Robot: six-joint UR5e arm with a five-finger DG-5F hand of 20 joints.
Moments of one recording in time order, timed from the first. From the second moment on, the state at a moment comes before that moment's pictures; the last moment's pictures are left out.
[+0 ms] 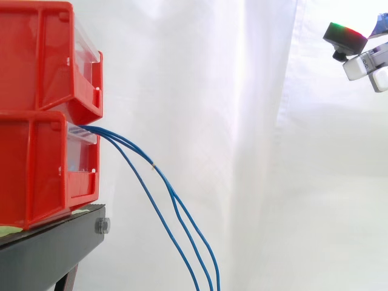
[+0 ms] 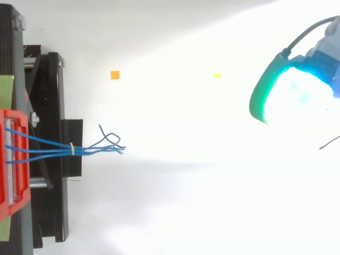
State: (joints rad) arm 0.04 -1.76 -1.55 -3.03 -1.51 -0.10
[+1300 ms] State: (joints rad) arm 0.05 -1.77 -1.55 -3.05 -1.50 -0.10
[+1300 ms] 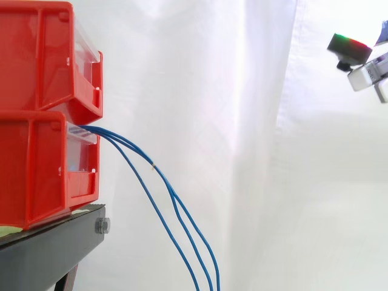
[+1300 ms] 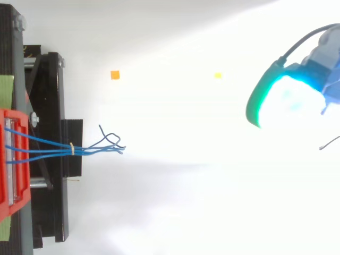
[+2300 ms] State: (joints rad) arm 0.16 -1.92 -1.55 -2.88 -1.32 -0.22
